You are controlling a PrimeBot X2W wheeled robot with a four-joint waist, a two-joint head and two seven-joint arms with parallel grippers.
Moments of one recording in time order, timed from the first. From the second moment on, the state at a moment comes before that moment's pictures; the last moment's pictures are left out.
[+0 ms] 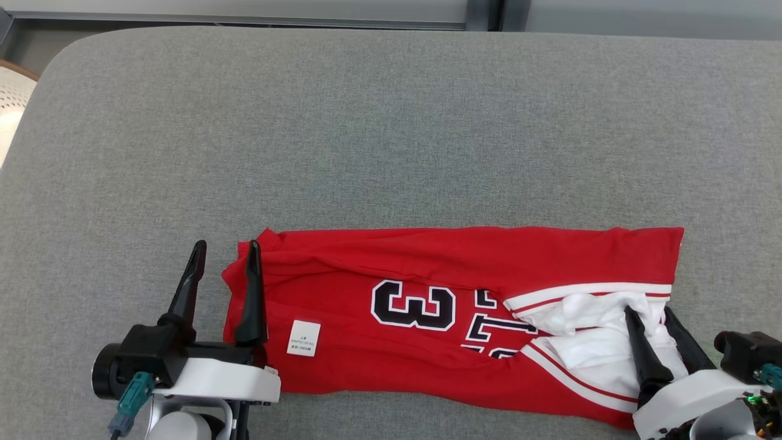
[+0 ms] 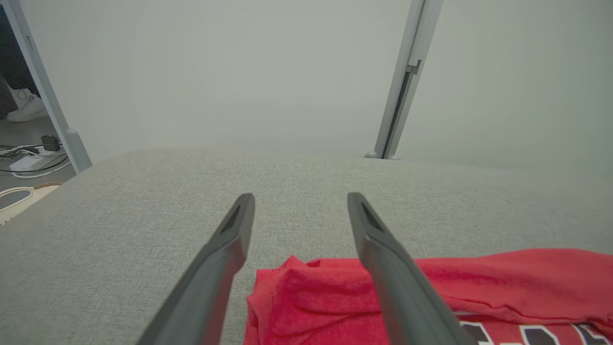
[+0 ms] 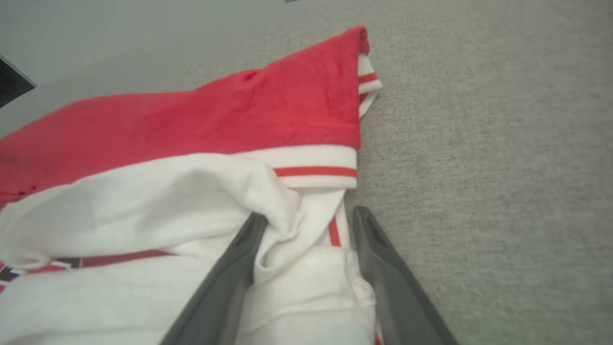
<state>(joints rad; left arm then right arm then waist) -0.08 0.10 -0.19 0.06 -0.29 0.10 -0.26 -0.03 -0.18 0.09 0.28 0.38 0.13 -0.02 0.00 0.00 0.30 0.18</state>
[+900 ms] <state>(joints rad) -0.07 0.09 -0.13 0.04 -0.25 0.08 -0.26 0.06 -0.31 -0.11 0.12 0.42 0.13 0.09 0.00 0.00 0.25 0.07</state>
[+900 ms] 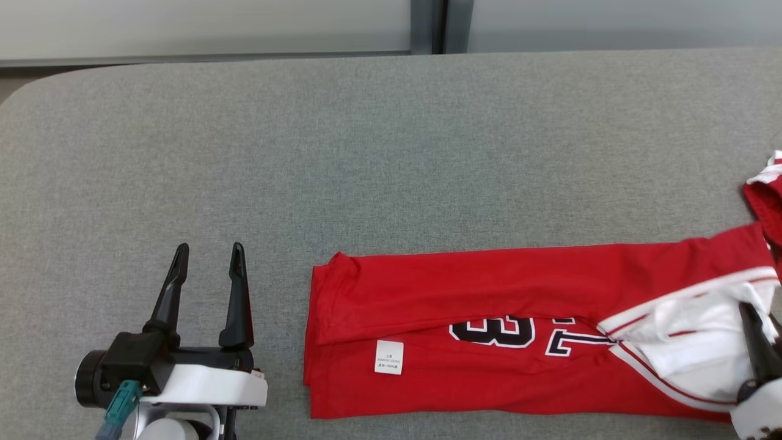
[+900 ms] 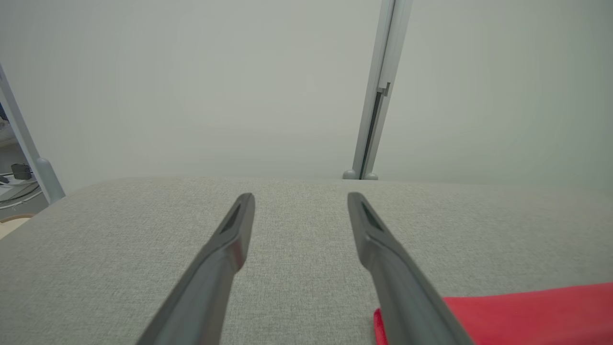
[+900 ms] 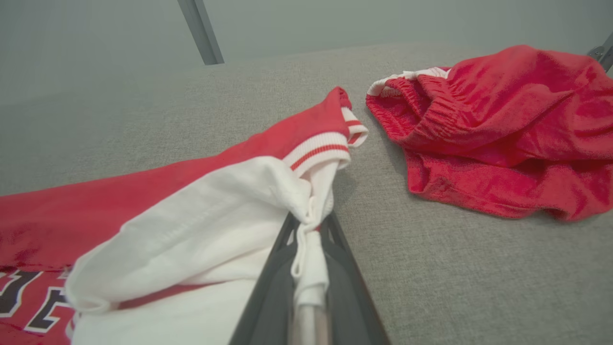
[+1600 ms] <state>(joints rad) -0.04 0.09 -0.16 0.07 -0.25 0.08 -0.24 -0.20 -0.05 0.54 0.11 0.45 0.13 0.22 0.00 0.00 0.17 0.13</state>
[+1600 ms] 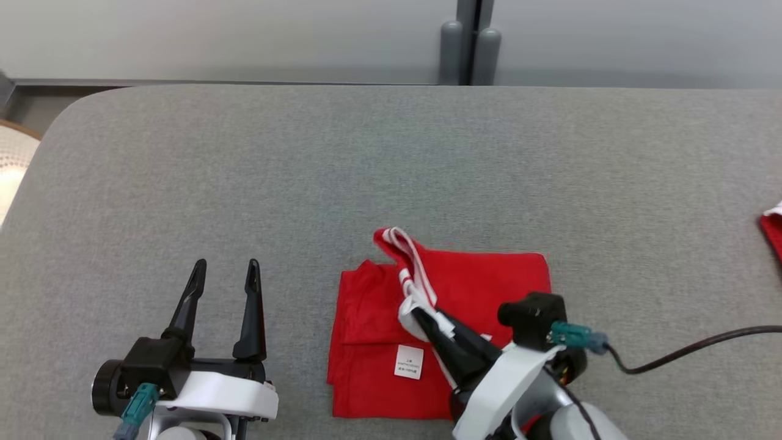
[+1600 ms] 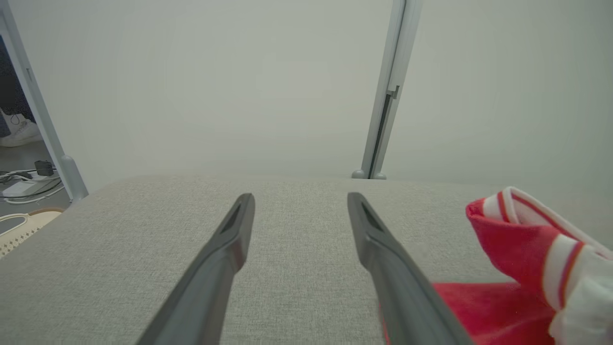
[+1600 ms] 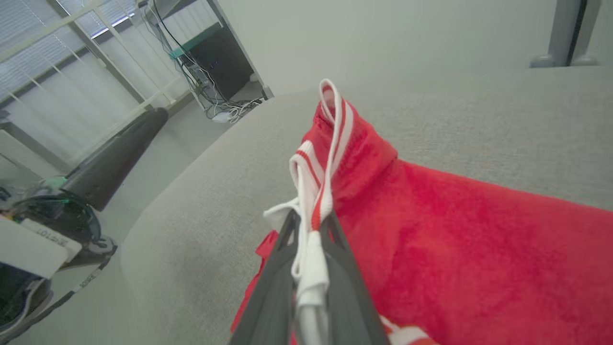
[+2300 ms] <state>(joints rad) -0.09 0.11 -0.14 0.11 -0.27 0.08 -0.26 -0.43 -0.06 0.65 0.26 0.55 0.13 -0.18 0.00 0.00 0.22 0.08</state>
